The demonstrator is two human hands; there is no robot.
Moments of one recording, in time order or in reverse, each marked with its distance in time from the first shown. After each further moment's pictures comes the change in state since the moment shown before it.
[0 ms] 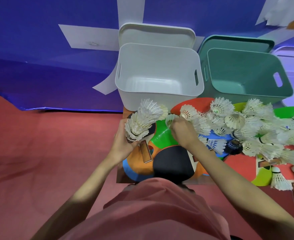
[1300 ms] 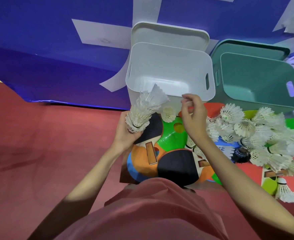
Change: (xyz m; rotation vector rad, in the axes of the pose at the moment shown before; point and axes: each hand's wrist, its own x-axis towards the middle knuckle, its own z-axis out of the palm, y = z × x) left_hand 0.028 -0.009 -0.010 -0.183 0.088 -0.022; right_hand 0.023 -0.022 -0.048 0.910 0.626 0.126
